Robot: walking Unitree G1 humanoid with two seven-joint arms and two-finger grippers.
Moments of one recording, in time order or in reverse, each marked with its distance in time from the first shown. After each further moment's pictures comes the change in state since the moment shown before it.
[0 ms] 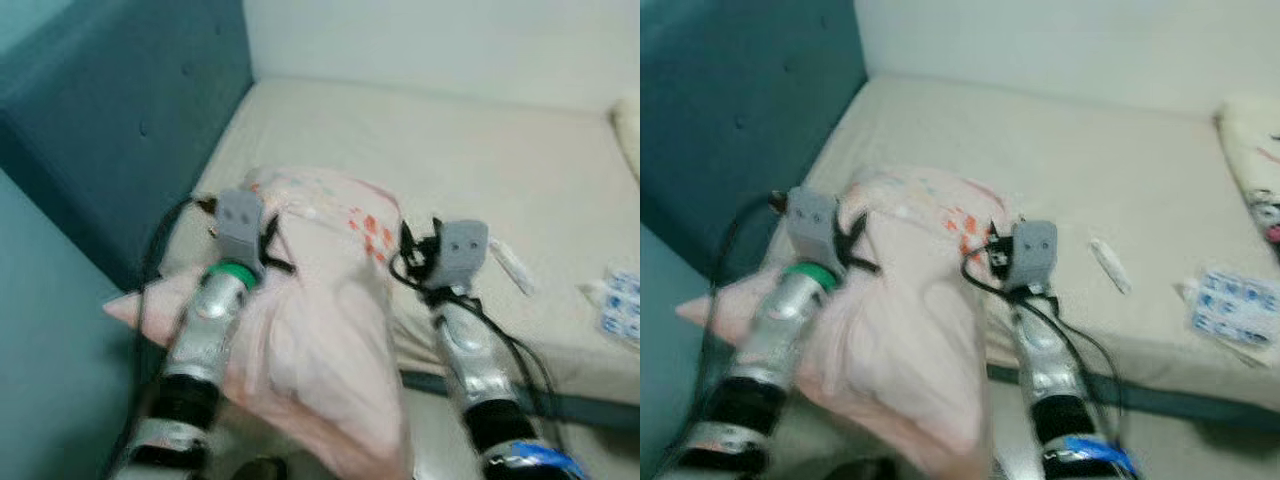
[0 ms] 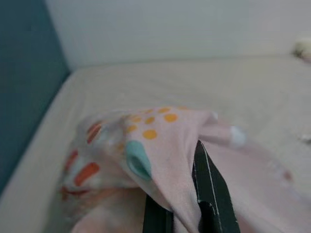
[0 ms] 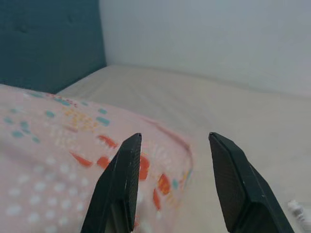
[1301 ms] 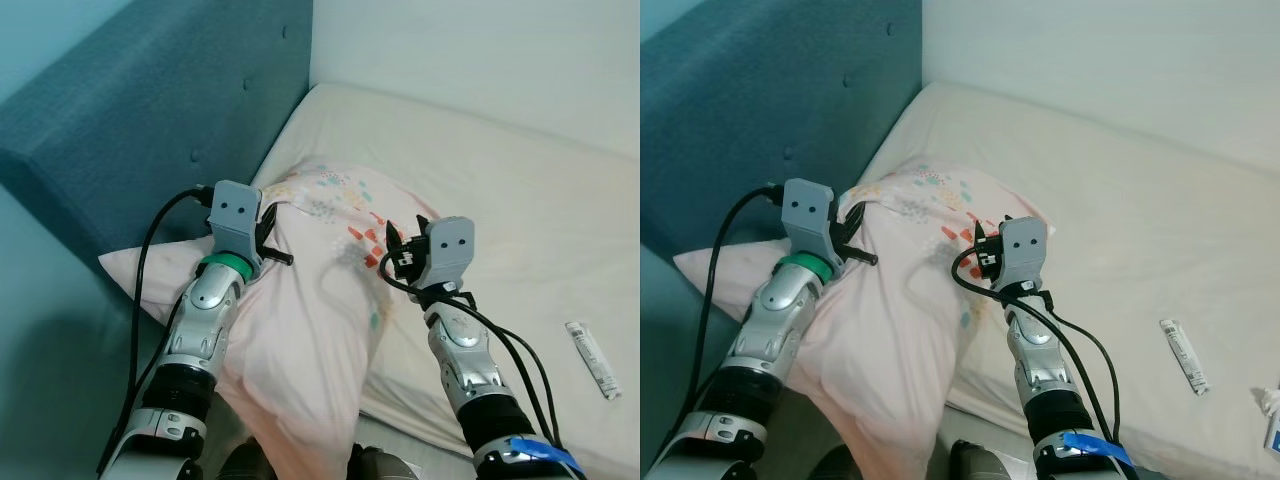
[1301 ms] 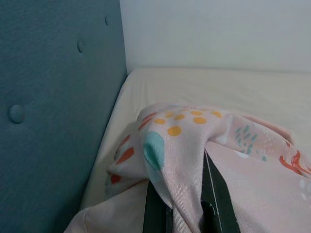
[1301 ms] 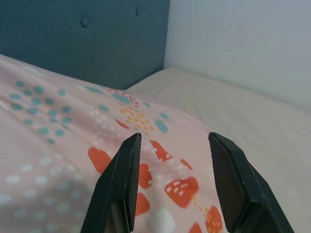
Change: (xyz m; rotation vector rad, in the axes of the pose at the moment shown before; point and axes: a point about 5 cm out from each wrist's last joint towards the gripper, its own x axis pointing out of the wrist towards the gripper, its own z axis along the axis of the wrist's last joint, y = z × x) left arm 0.001 0.020 0.007 0.033 -0.016 0.044; right arm -0.002 0.015 -0.002 0.010 0.011 0.092
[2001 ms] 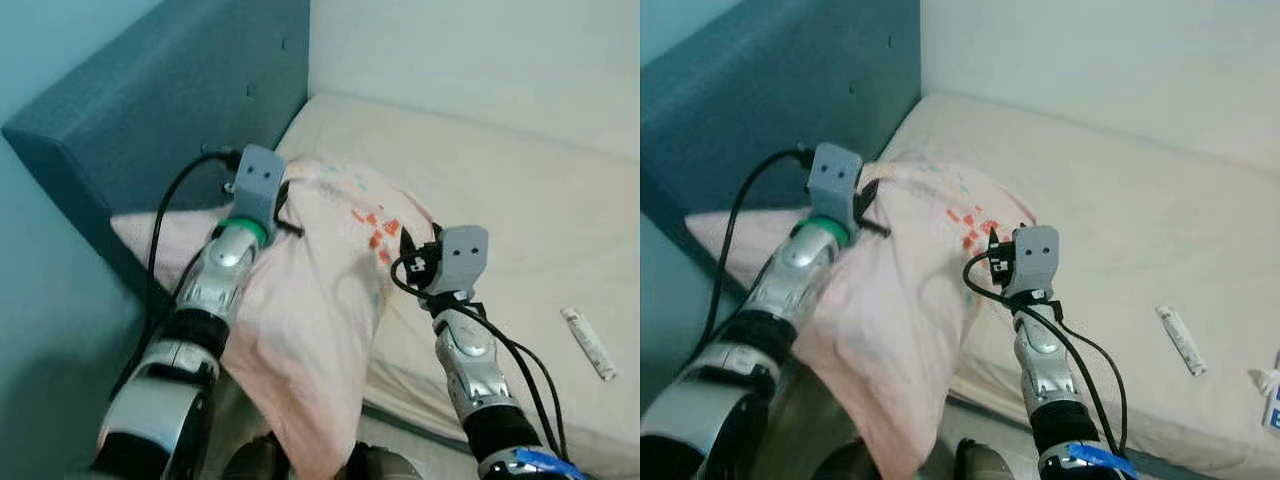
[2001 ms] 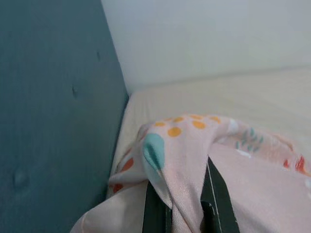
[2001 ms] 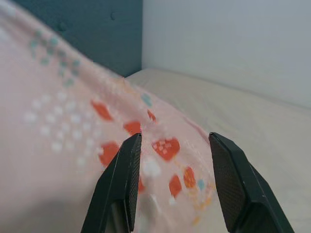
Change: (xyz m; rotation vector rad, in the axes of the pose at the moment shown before) left arm 0.059 -0.010 0.040 0.132 -0.022 -0.016; right arm -0.008 -0.012 -0.004 -0.004 0.010 -0.077
